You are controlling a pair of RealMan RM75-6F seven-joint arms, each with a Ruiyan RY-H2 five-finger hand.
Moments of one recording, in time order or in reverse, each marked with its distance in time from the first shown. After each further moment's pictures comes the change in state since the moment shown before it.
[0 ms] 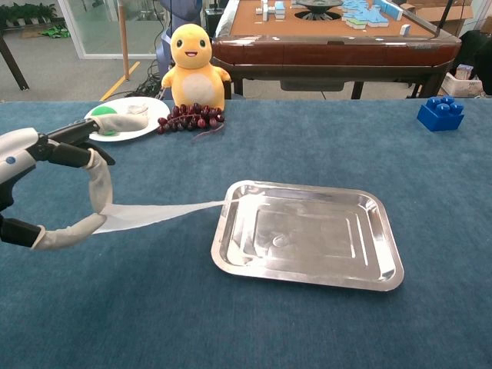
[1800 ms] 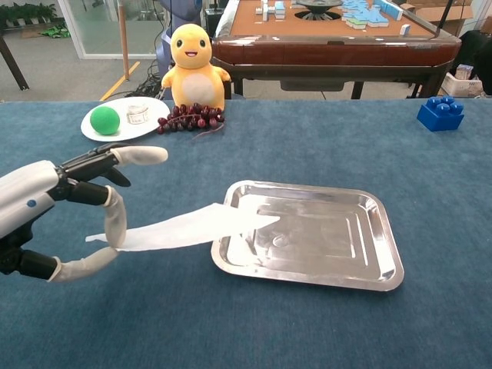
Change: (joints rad) left arm -0.031 -0.121 0.050 0.272 0.070 0.084 -0.024; right arm -0.010 0.018 0.014 -0.002 0.008 0.019 0.029
